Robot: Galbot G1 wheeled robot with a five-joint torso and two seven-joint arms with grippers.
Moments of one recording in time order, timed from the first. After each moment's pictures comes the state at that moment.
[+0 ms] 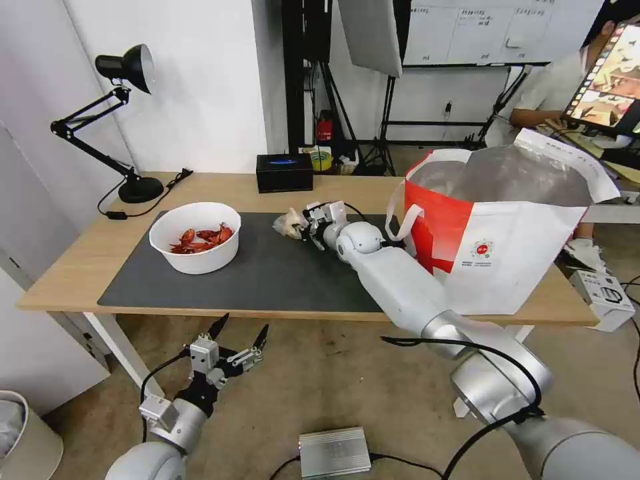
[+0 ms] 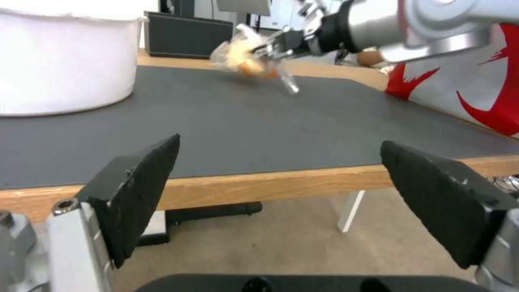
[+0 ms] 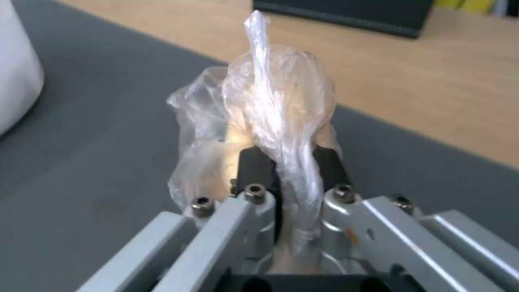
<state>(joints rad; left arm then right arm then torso) 1.62 -1.20 -0.51 -2.04 -0.42 -0.10 0.19 -0.20 1.45 -0.22 0.92 0.58 -0.41 -0.08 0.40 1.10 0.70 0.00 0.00</state>
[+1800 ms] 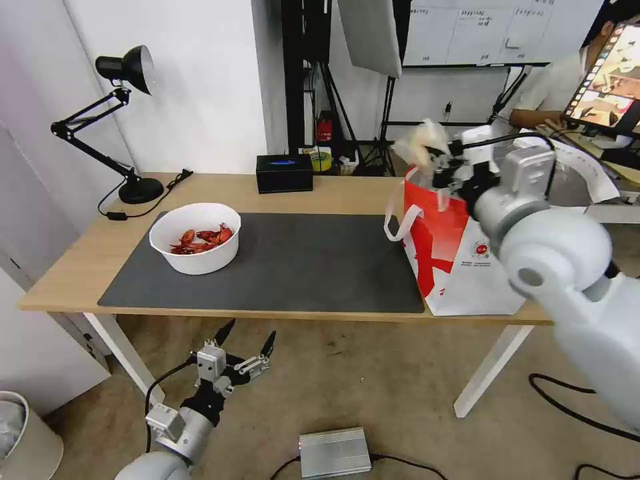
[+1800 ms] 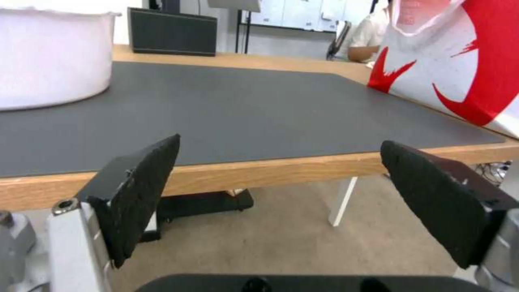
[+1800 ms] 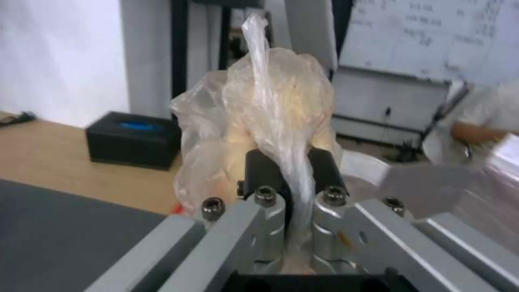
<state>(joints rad) 1.65 -1.22 -0.47 -2.07 -0.36 -0.10 0.19 -0.54 0.71 0.20 2.12 1.05 -0.69 0.56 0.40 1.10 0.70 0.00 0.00</state>
